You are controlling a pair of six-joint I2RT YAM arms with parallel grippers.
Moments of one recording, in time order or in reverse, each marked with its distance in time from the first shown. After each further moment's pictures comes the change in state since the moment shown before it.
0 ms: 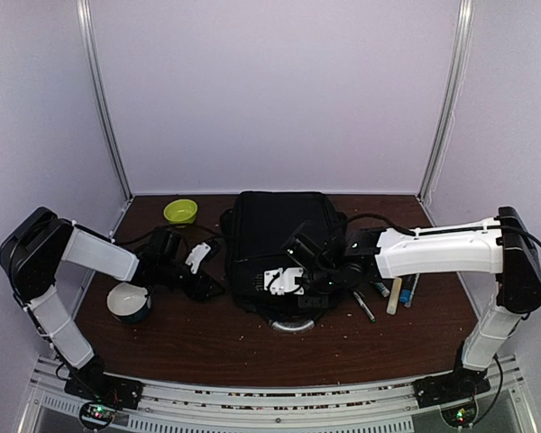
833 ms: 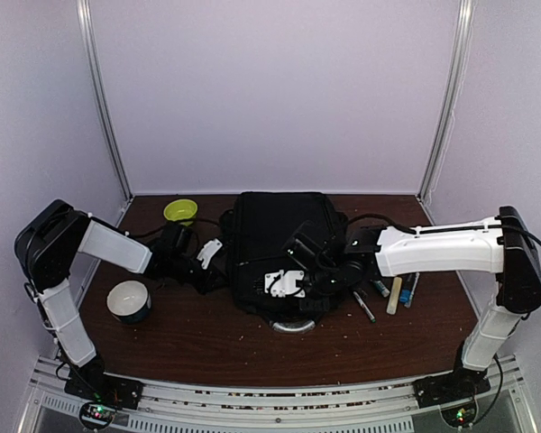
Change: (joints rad) left arm -0.017 0.128 0.131 -0.009 0.060 0.055; right arm -0.007 0.000 0.005 -0.053 -0.070 0.029
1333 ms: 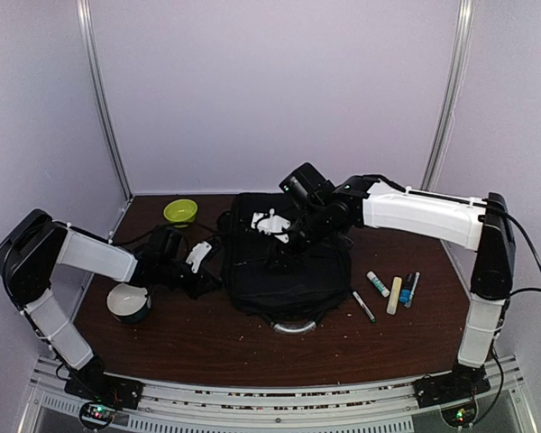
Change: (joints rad) left arm -0.009 -0.153 -0.124 -0.002 -0.075 -0.061; right arm -0.167 0.144 0.391 -0.132 -0.404 0.100
